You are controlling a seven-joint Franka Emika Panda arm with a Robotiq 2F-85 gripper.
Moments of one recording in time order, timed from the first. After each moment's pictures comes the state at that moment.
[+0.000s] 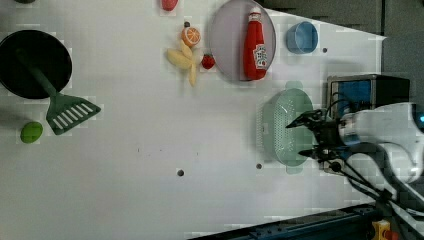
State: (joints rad) arm 0.00 0.10 -0.01 -2.42 -0.04 0.76 0.42
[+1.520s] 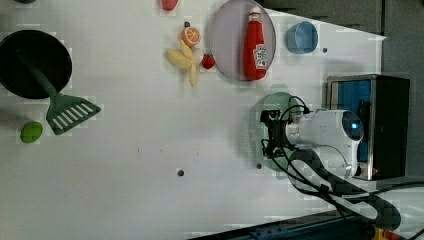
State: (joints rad) arm 0.07 0.38 0.06 -2.44 -0.02 1.12 0.86
